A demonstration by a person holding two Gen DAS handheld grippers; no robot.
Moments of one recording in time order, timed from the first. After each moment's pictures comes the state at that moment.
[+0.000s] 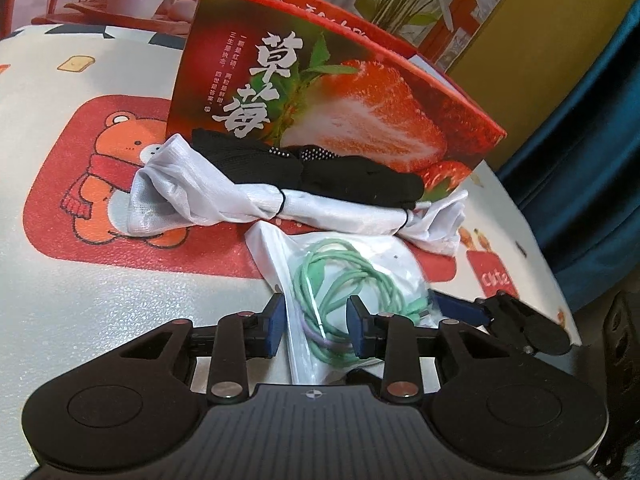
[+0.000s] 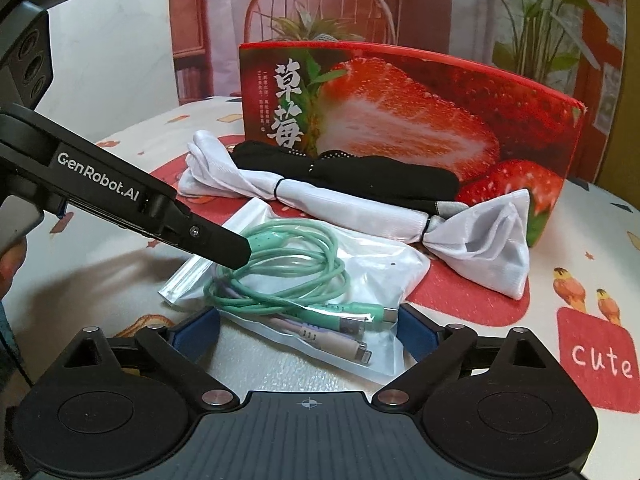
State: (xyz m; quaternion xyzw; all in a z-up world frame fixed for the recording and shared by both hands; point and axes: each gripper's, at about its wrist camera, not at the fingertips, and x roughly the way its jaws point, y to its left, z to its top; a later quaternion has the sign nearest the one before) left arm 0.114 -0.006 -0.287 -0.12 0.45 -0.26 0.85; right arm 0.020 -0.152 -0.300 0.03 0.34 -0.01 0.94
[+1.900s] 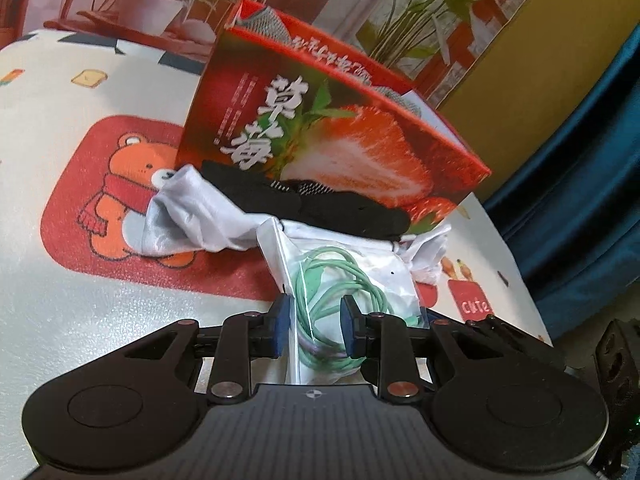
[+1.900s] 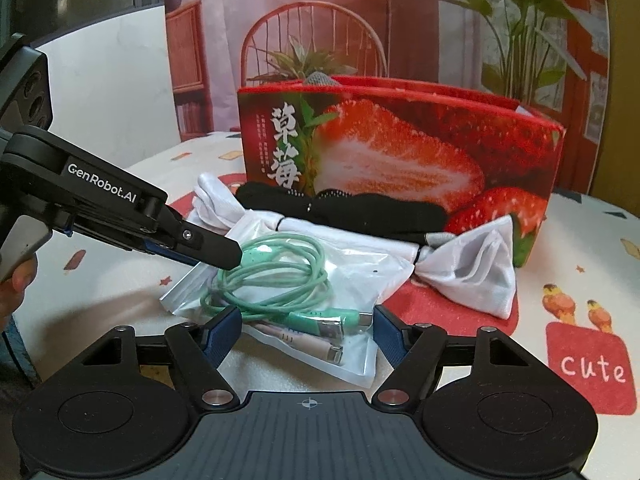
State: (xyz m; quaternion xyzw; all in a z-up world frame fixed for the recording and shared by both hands) left arm 0.107 0.010 -0.267 -0.15 0.42 -0.26 0.86; right arm 0.005 -0.154 -0.280 0.05 0.29 -0.02 0.95
